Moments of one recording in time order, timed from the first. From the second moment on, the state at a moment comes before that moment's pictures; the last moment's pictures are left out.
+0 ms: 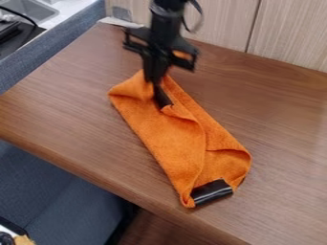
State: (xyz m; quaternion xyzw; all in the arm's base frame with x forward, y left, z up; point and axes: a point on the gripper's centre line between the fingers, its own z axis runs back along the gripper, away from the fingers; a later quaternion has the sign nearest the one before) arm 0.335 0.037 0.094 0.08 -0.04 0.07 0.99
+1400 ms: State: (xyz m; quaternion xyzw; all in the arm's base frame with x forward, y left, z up) arm 0.338 0.163 0.048 0.07 0.02 0.20 0.98
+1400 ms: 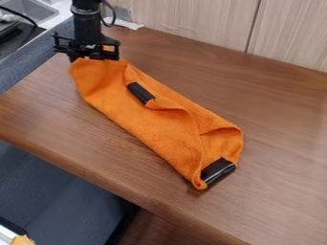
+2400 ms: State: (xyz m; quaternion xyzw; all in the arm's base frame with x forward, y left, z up) arm 0.322 0.173 0.129 0.11 -0.03 0.23 0.97
